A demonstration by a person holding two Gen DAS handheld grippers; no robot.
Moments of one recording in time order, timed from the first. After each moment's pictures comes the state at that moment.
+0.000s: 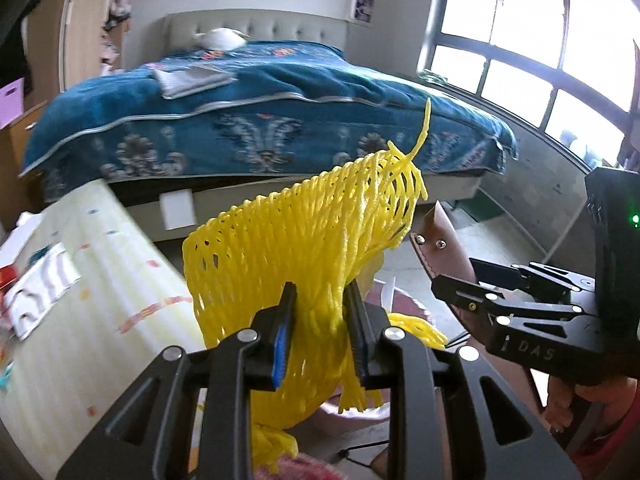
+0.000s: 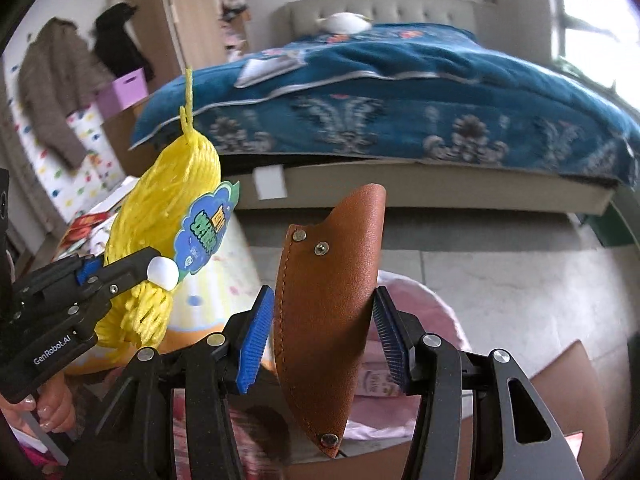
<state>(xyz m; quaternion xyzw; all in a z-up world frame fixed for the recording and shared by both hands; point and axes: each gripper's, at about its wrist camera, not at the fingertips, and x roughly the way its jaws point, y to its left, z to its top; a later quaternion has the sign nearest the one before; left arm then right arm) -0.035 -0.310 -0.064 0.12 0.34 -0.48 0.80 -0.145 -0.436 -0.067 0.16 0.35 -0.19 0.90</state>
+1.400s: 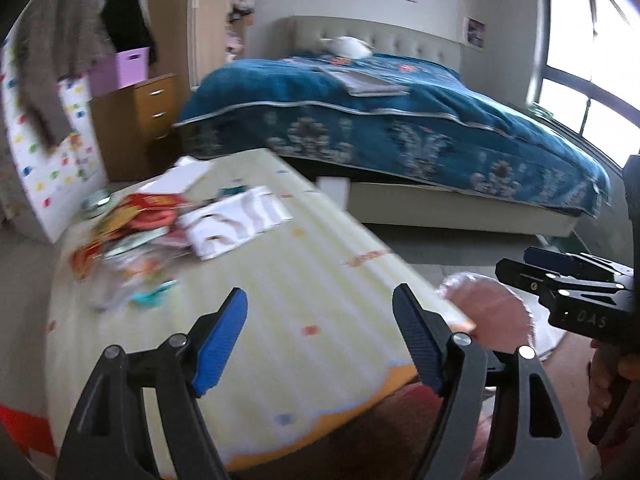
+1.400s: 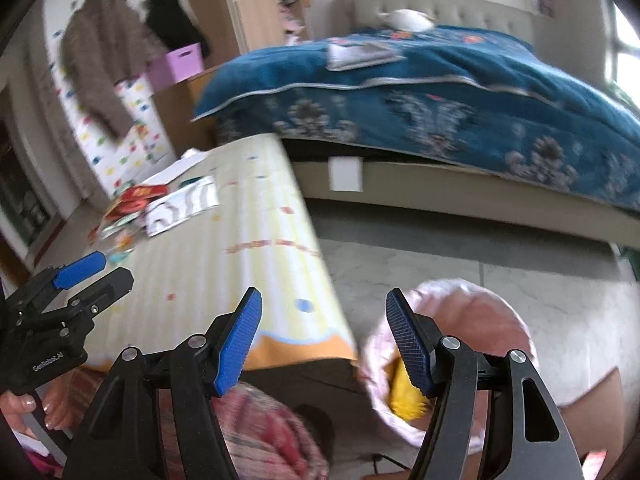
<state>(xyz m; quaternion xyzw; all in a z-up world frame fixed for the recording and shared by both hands) 0.009 -0.126 -0.056 0.08 0.34 -0.27 0.90 -0.072 -0.328 -0.058 0.11 0.37 -0.07 0.92</state>
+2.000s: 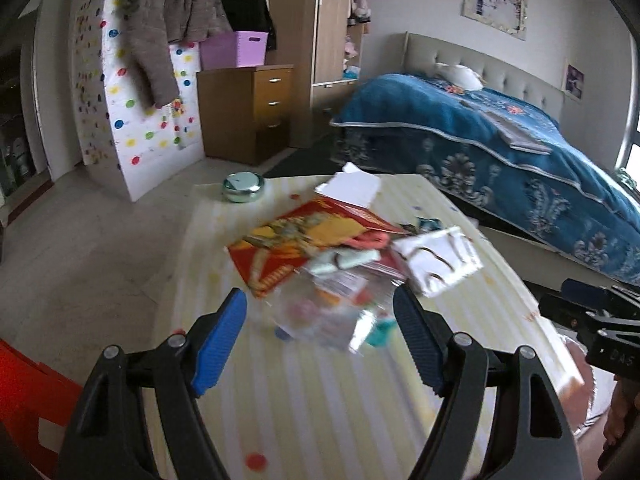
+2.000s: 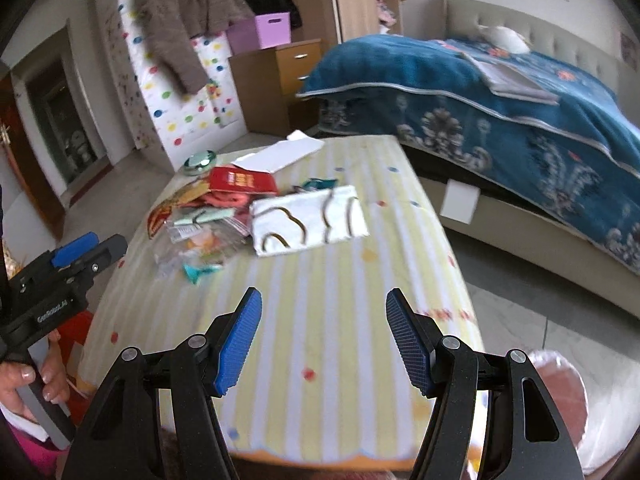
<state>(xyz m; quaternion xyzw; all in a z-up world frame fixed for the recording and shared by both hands) 0.107 0.011 -0.047 0.02 0.34 -0.11 0.93 0.051 -0.208 -0.050 0.05 0.38 0.03 0.92</state>
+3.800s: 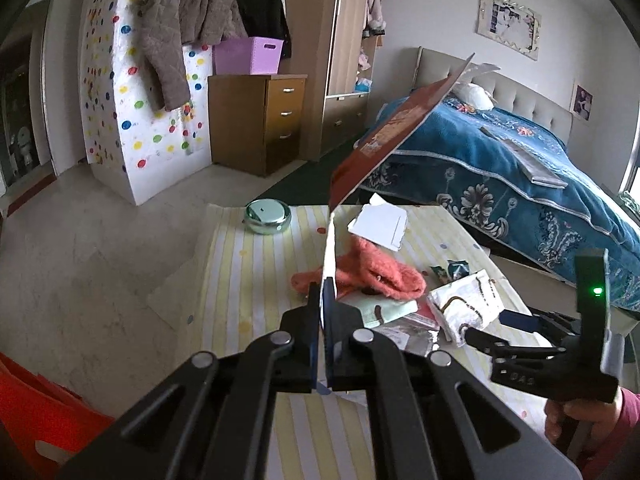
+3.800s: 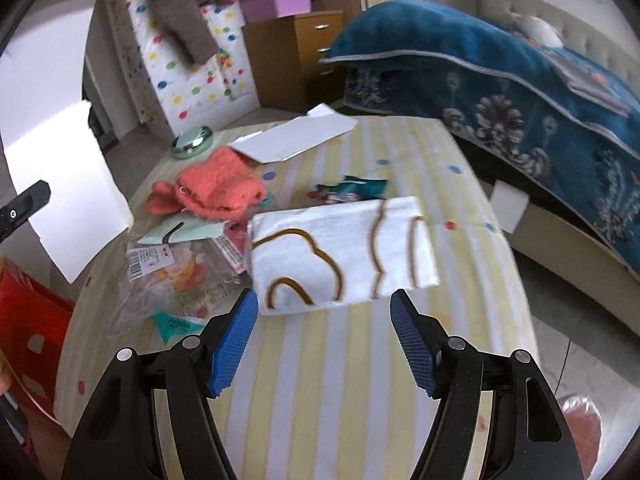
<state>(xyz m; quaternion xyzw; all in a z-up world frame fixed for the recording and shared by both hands) 0.143 0.043 -0.028 -0.01 0.32 -0.11 0.94 0.146 -0.178 -0.099 0.02 0.43 0.07 0.90</state>
